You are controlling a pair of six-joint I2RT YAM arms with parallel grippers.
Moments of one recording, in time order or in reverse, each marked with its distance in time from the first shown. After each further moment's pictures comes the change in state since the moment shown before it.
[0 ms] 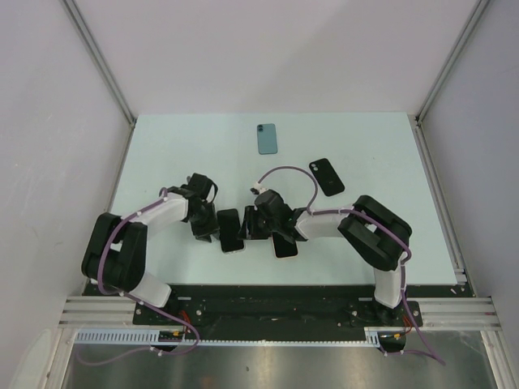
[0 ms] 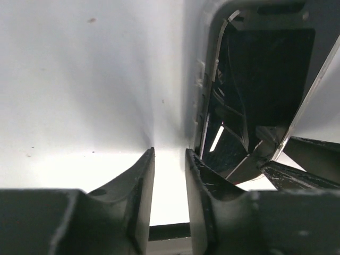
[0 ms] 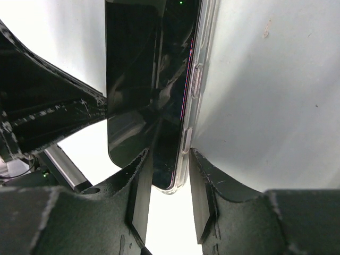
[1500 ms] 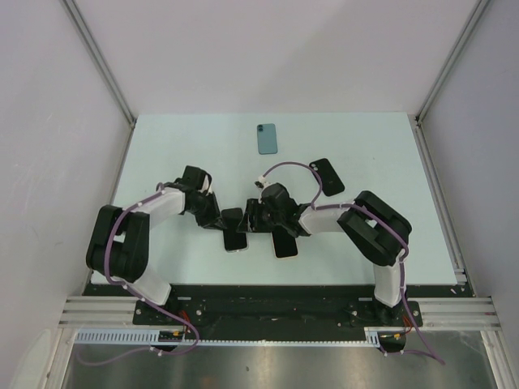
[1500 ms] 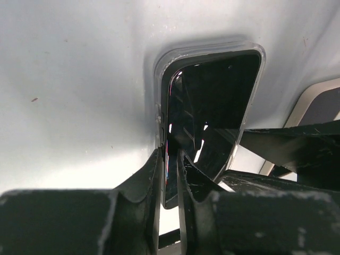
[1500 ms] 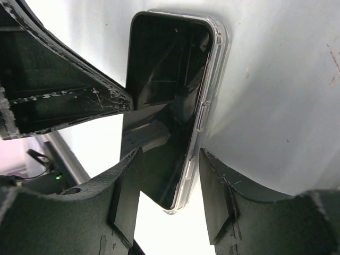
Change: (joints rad) left arm 0.091 0.064 0.042 0.146 0.219 0.023; right arm -0.073 0.014 -0.009 0.078 -0.075 -0.024
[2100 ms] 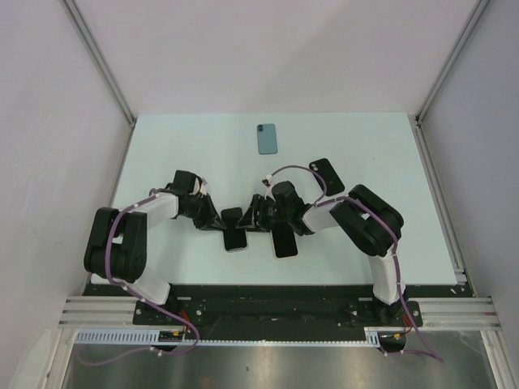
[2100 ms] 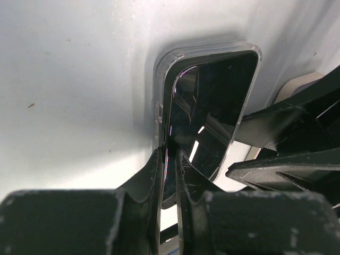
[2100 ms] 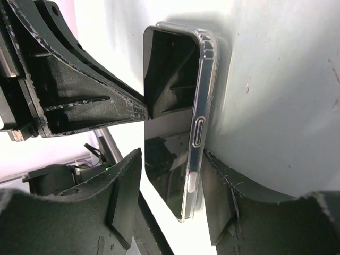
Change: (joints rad) left arm 0.078 -0.008 -0.080 0.104 0.158 -0.013; right arm -0.077 0.091 -0.041 0.258 -0.228 0.205
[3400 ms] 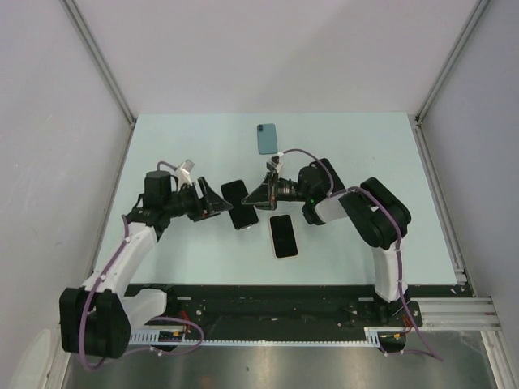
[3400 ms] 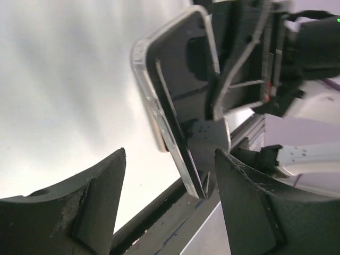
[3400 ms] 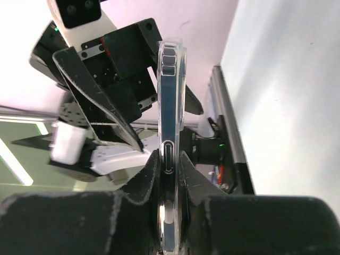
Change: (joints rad) left arm 0.061 -0.480 -0.108 0.095 0.230 -0.025; right arm -0.148 0.021 -0.013 0.596 -0.412 0.438
